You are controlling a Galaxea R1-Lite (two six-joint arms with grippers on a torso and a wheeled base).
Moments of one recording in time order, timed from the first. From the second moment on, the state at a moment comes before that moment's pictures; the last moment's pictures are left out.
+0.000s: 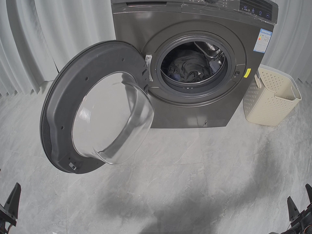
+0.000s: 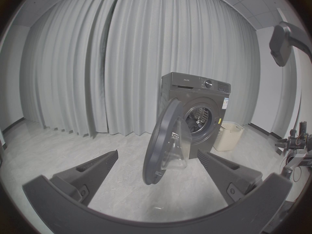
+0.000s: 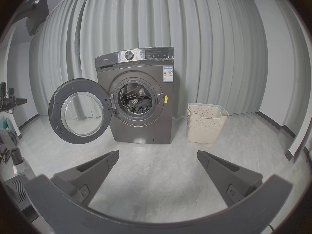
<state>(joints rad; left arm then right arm) -0.02 0.21 -0.27 -0.06 -0.10 -0.03 0.00 0.01 -0.02 0.00 0.03 0.00</state>
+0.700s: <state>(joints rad) -0.16 1.14 -0.32 -0.73 -0.39 -0.09 0.00 0.01 -0.02 0.00 0.03 0.00</state>
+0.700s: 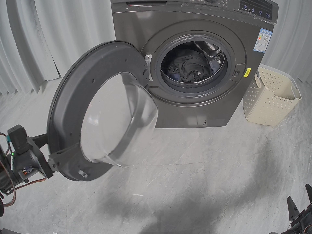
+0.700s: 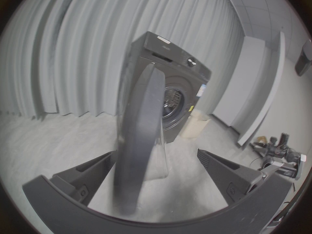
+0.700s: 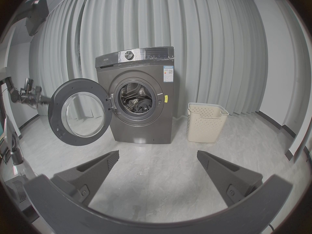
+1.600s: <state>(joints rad) -0.27 1.21 -0.33 -0.78 -0.38 -0.12 0.00 0.01 -0.02 0.00 0.03 0.00</state>
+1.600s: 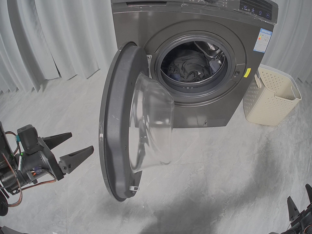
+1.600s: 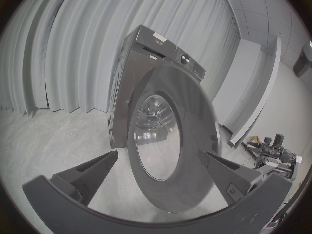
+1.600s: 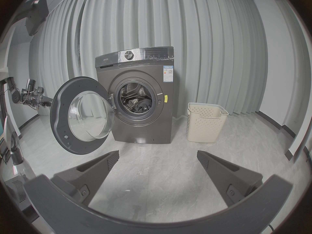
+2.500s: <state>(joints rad) -0.55 1.84 -0.93 -1.04 -0.13 -0.12 0.00 0.02 -0.02 0.00 0.03 0.00</state>
